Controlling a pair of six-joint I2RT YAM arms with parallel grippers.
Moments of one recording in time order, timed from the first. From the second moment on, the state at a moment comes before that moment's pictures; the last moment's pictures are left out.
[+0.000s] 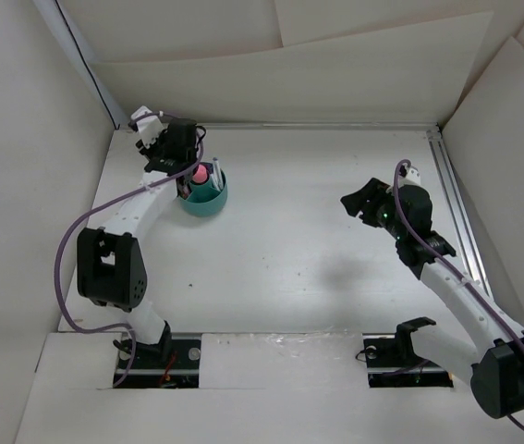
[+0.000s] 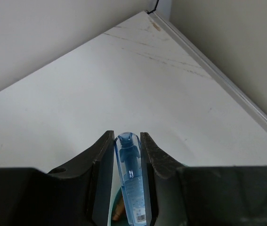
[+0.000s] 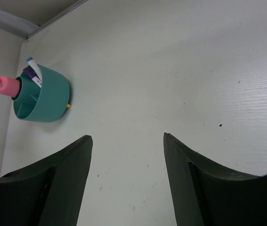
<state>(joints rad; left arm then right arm) -0.25 1.64 1.35 -0.28 -0.92 -0.67 0.26 0.99 0.69 -0.04 -0.07 0.65</state>
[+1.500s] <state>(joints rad) -0.31 1.85 1.36 -0.26 -1.08 -0.55 0.26 0.99 0.69 -0.03 -0.07 0.65</state>
